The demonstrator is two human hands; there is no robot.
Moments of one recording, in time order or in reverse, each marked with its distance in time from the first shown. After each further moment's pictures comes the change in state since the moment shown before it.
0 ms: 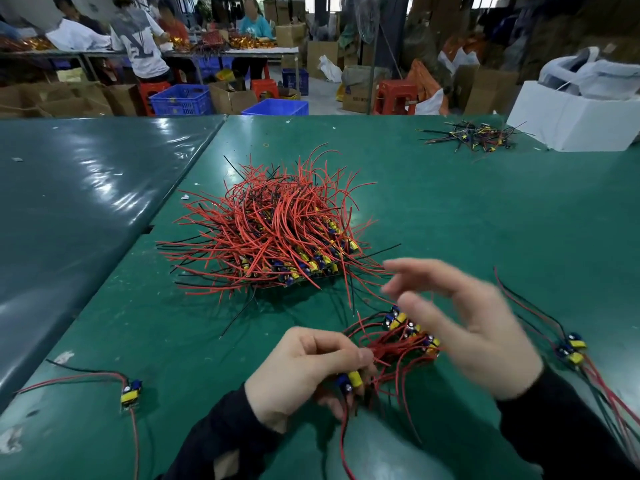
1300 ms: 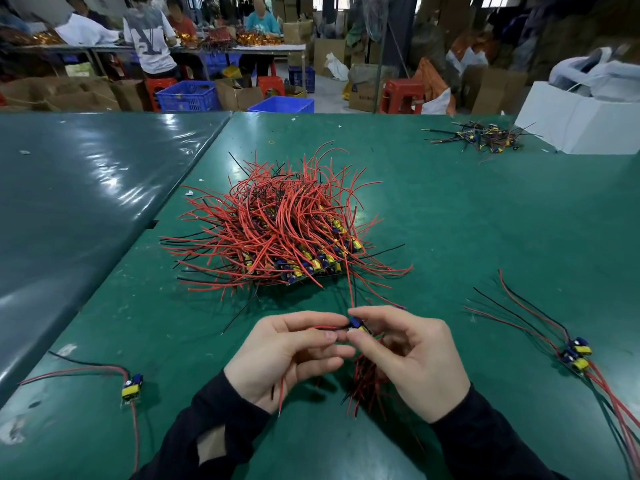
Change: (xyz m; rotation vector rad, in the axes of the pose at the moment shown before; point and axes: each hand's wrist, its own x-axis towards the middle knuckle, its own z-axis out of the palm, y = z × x) left_hand 0.004 0.002 -0.017 -0.352 0.187 -0.074; right_hand -0.016 0.019 0.055 0.032 0.083 0.166
